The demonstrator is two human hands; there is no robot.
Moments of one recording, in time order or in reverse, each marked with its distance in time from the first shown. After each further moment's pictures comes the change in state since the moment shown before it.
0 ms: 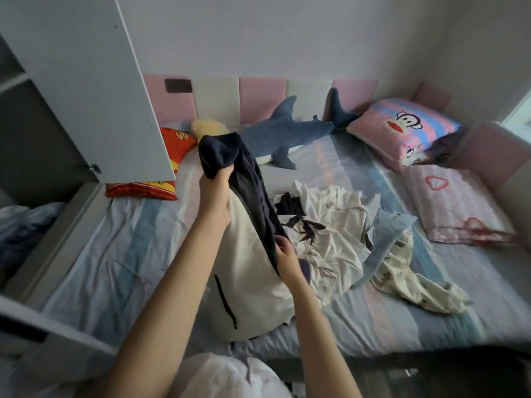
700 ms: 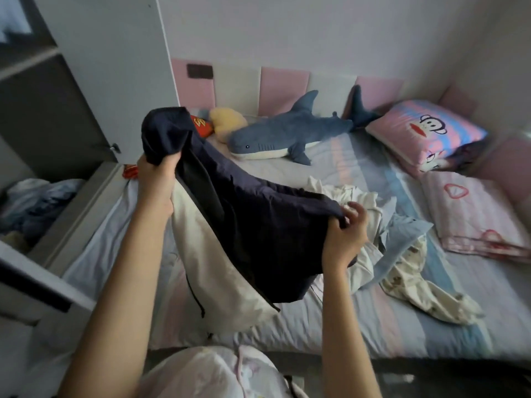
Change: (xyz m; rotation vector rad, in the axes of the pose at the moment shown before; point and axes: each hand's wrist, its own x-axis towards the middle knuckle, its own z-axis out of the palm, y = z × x) left_hand 0.031 0.039 -0.123 0.022 0.134 0.281; right_hand -0.026 -0.062 -0.023 0.071 0.677 -0.300
